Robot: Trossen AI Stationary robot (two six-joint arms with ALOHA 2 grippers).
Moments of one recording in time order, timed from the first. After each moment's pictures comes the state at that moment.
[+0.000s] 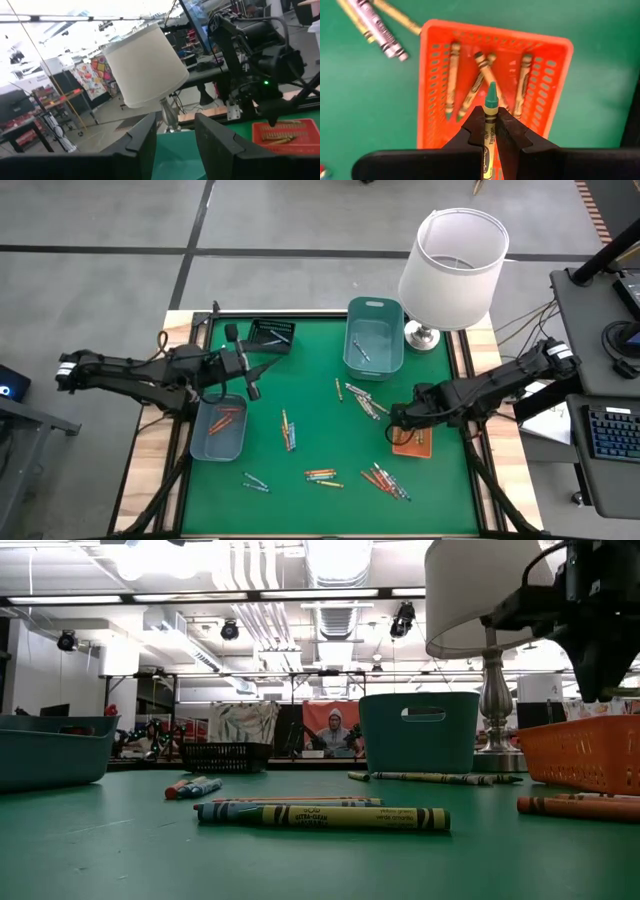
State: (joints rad) left arm -0.06 0.86 0.69 0.28 -0.38 0.42; right arm 0.30 1.29 0.91 -1.12 0.04 1.88
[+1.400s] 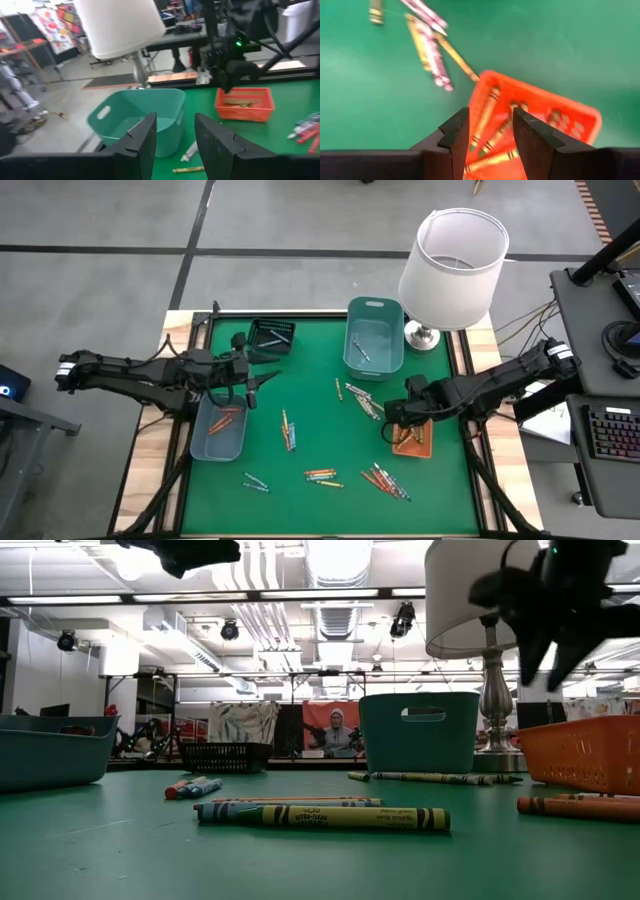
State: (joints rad) left arm -0.06 0.85 0.69 0.02 -0.33 0.16; right arm 0.29 1.29 0.95 -1.06 0.26 1.62
